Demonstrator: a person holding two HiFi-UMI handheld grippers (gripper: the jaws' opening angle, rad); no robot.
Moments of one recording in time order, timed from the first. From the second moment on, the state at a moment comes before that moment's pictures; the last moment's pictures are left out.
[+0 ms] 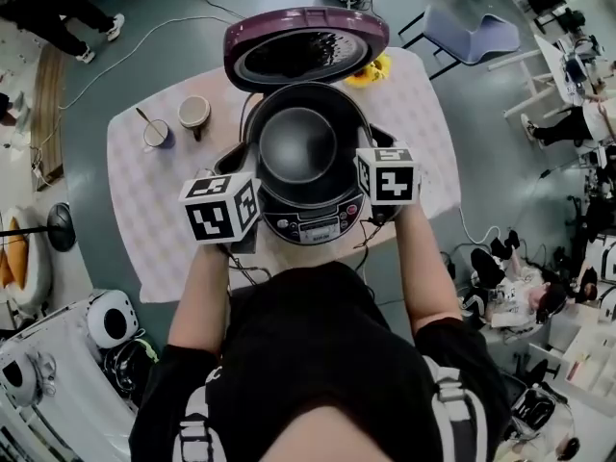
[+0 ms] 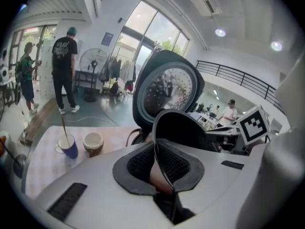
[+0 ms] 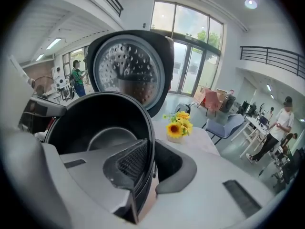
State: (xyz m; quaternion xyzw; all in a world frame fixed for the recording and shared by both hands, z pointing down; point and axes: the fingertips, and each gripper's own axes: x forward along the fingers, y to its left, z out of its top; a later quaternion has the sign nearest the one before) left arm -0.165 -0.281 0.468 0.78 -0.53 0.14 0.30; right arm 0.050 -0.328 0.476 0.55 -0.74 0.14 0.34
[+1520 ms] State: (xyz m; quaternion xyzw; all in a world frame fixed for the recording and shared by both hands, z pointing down) left arm 0.134 -0.322 0.425 0.81 -0.51 0.10 0.27; right arm 0.352 -0.361 0.411 0.61 -0.74 0.09 0.27
